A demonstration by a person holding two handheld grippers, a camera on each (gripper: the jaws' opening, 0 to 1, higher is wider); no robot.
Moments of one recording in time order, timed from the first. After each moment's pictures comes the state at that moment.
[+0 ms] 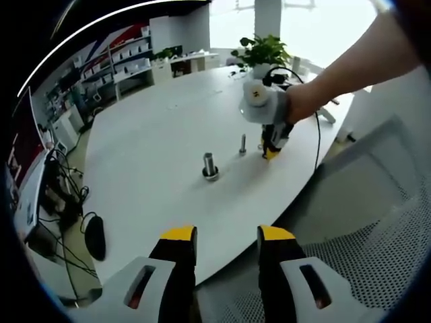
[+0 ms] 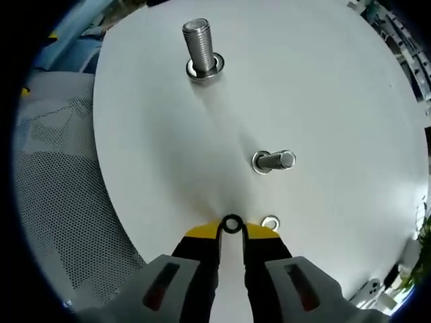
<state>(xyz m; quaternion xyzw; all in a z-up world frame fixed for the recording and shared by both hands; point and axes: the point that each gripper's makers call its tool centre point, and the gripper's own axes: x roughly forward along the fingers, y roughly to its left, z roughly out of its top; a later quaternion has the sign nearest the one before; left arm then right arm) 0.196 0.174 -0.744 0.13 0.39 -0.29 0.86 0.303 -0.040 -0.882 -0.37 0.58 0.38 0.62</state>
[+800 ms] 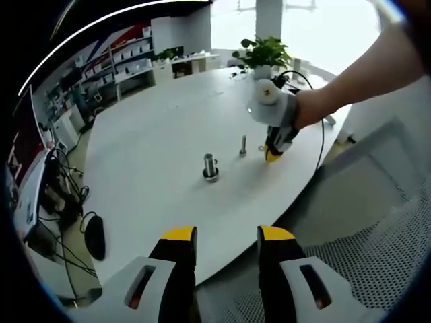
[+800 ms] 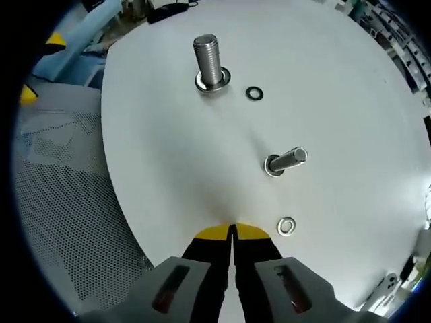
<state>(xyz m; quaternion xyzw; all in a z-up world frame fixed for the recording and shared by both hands) 0.196 0.175 -0.744 0.13 0.39 -0.29 0.86 0.291 -0.027 -0.882 -0.33 0.56 0.40 0.64</state>
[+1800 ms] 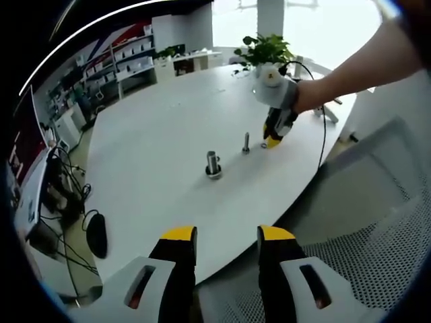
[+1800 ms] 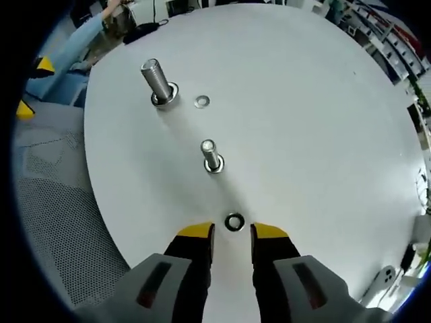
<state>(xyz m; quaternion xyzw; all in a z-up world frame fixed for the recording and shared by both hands) 0.197 0.178 -0.745 0.13 0.39 -0.28 0.86 0.334 -0.055 -0.872 -0.31 0.54 0.37 0.69</state>
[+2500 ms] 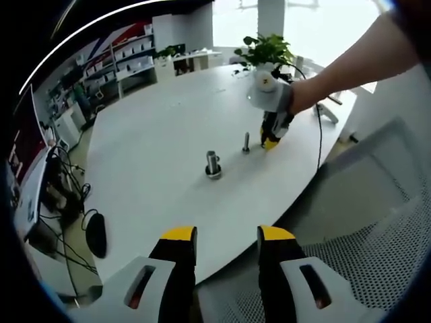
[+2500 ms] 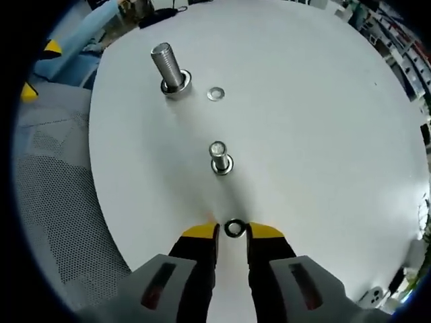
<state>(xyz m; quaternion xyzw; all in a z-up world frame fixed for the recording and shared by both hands) 0.197 0.177 -0.745 0.13 0.39 -0.28 0.86 0.336 -0.053 -0.880 -0.36 0.54 0.41 0.64</state>
